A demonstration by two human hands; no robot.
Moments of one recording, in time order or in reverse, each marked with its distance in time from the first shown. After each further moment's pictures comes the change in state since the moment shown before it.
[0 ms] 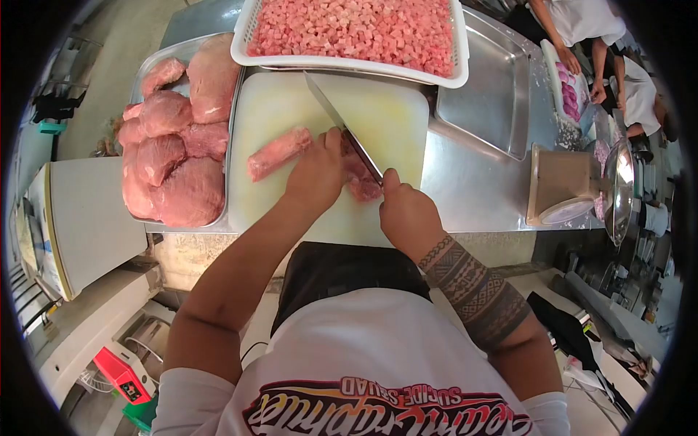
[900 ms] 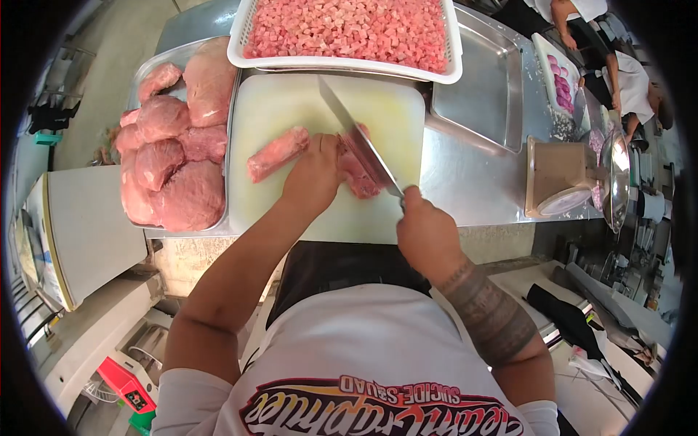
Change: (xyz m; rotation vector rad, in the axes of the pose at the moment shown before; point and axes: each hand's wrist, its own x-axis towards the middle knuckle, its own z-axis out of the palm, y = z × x) left_hand -0.009 -0.009 -0.006 -0.028 0.041 0.122; right_hand -0.044 -0.005 -0.028 0.035 0.017 0.078
